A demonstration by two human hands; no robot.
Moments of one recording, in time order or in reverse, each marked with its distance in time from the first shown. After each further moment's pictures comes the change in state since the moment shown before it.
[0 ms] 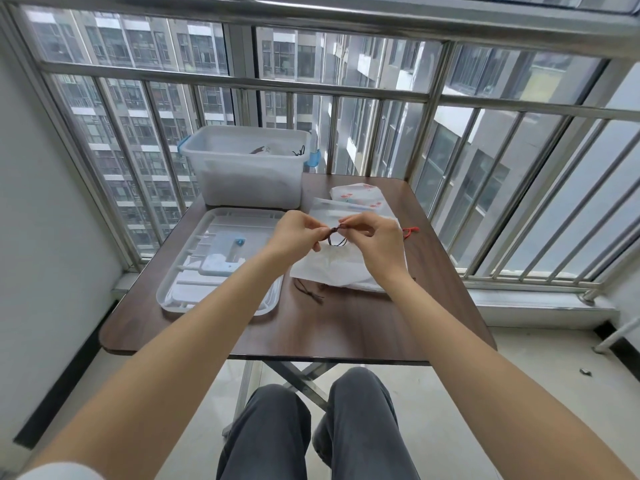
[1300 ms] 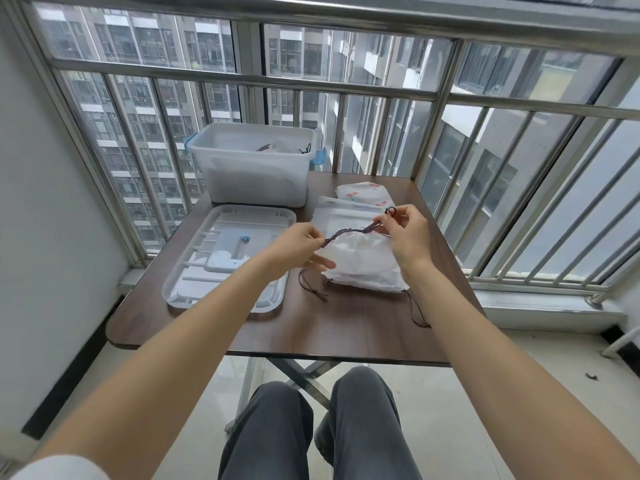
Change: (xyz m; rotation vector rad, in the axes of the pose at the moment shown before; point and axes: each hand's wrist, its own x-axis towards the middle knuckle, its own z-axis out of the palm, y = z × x) left_hand -0.005 -0.012 -0.002 -0.264 -0.203 -0.170; right_hand 0.016 0.007 -0.021 0.155 0.174 0.304
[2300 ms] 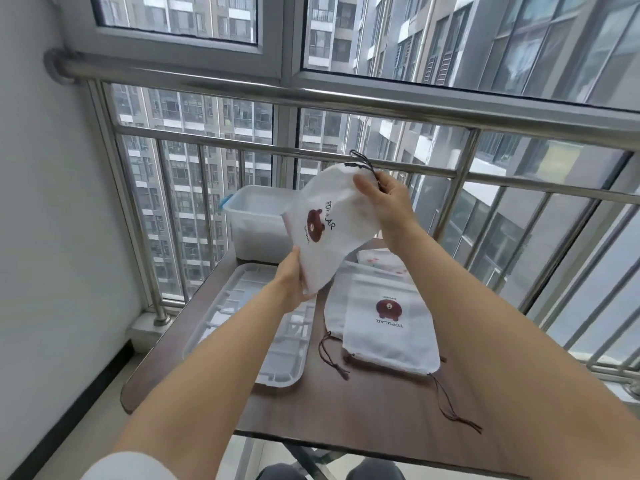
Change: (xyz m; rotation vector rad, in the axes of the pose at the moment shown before) left_hand 0.048 0.012 -0.056 -0.740 0.180 -0.119; right_hand 0.058 -0.126 0.078 0.159 -0.352 -0.203
